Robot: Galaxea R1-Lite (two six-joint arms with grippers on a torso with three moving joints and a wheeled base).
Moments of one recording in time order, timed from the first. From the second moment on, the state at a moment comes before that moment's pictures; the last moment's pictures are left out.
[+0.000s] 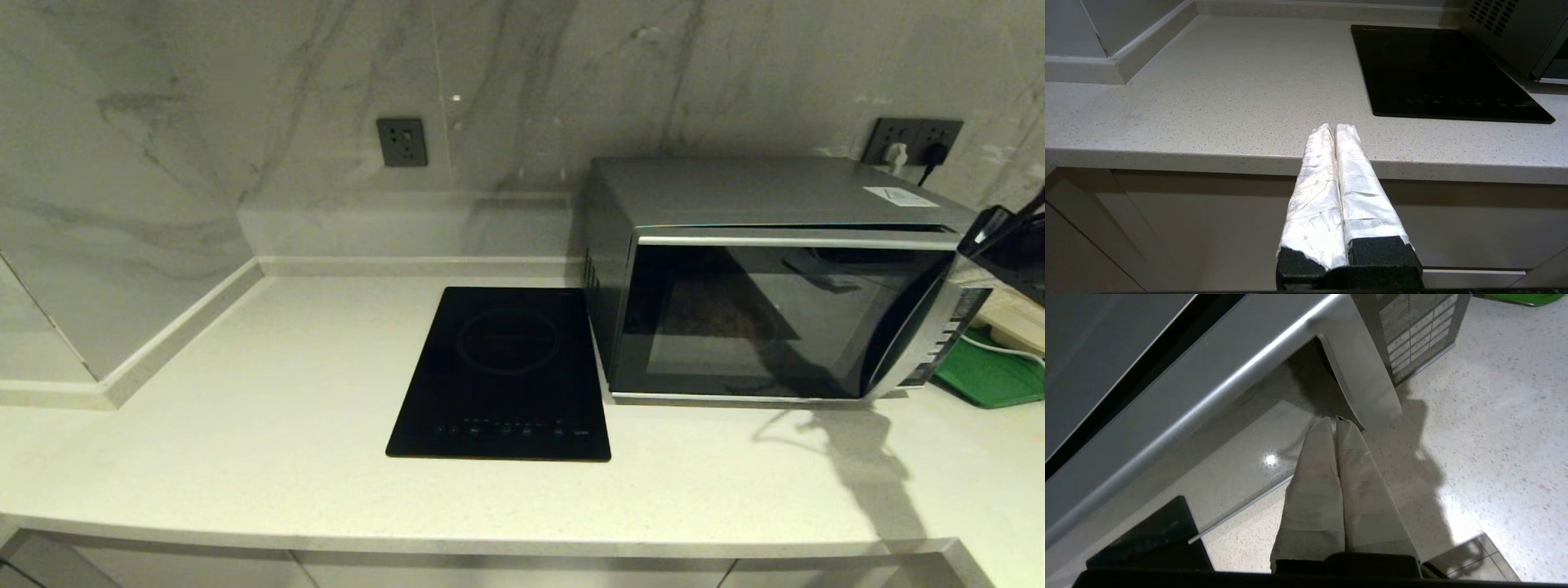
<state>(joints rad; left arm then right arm) 0.00 0.00 0.00 -0.01 0.01 -0.05 -0.23 1.74 -1.60 0.51 -0.03 0.57</state>
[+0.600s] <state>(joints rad) 0.00 0.00 0.00 -0.01 0.01 -0.05 -0.22 1.89 -1.69 0.37 0.02 0.57</state>
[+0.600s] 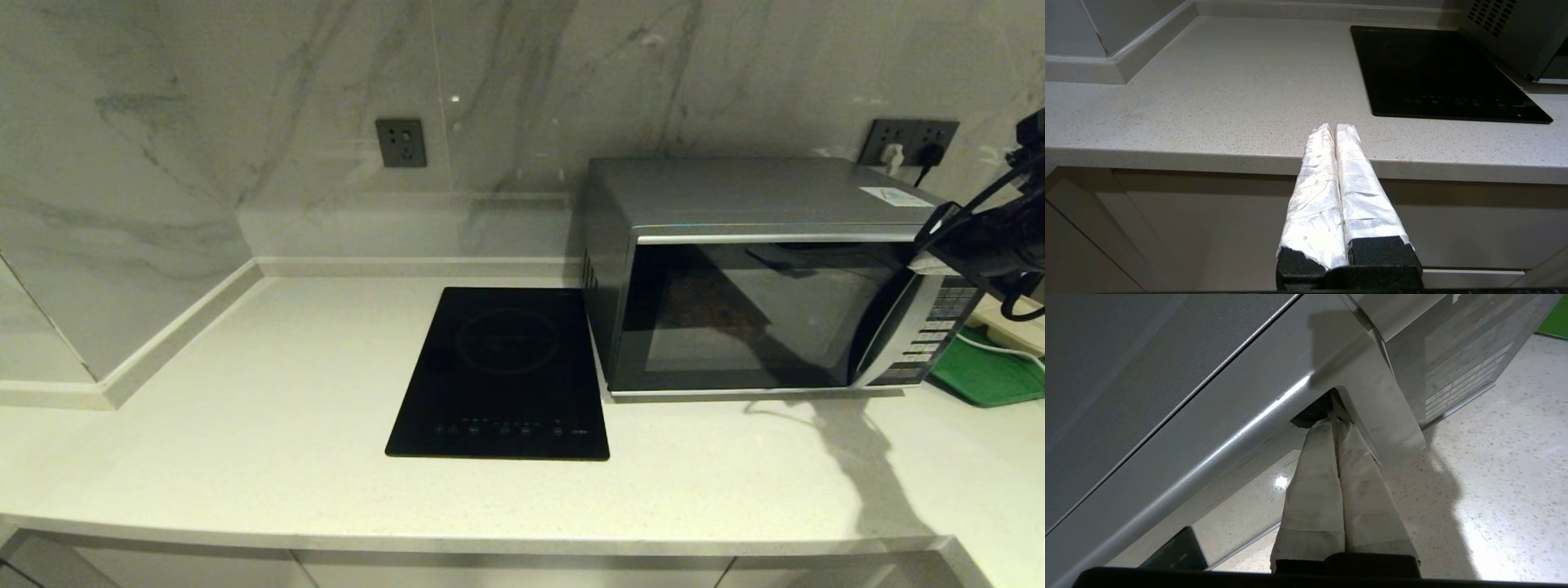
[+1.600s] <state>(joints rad) 0.00 0.00 0.00 -0.01 0.01 -0.05 -0.30 1.59 -1.37 0.47 0.20 0.56</state>
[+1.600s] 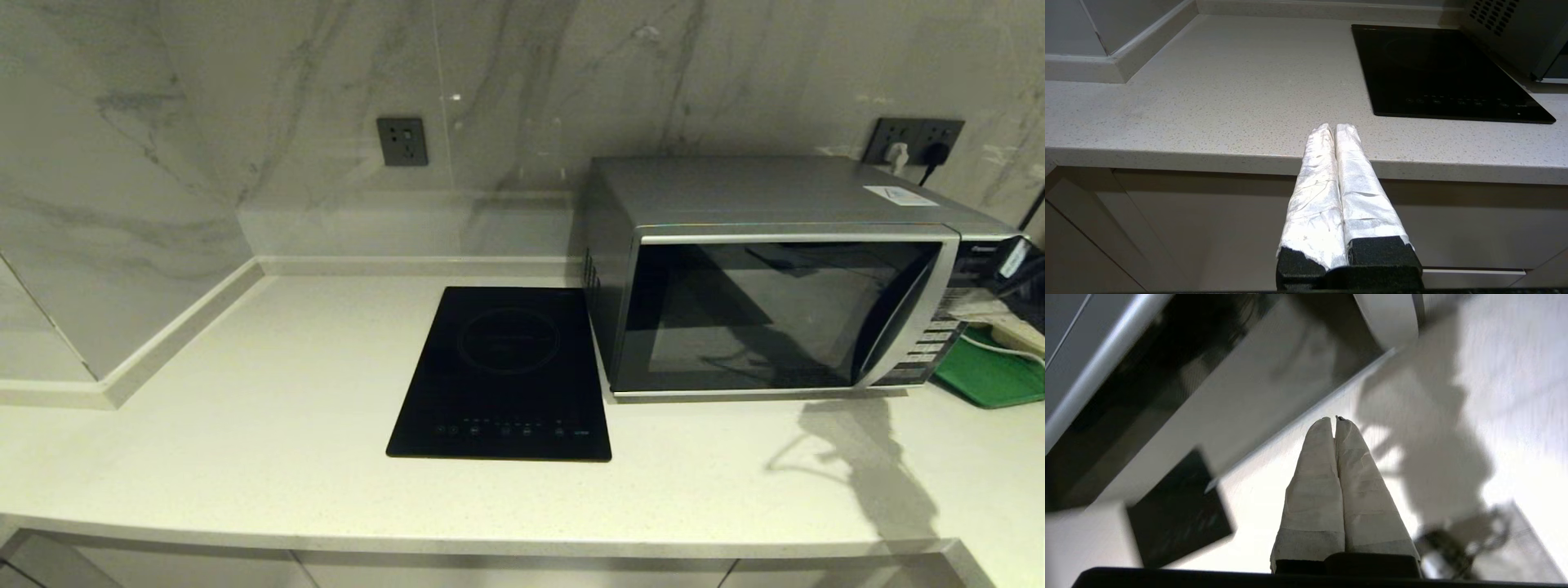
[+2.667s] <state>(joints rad) 0.00 0.00 0.00 -0.01 0.01 -0.05 -0.87 1.92 -1.27 0.61 0.93 -0.03</state>
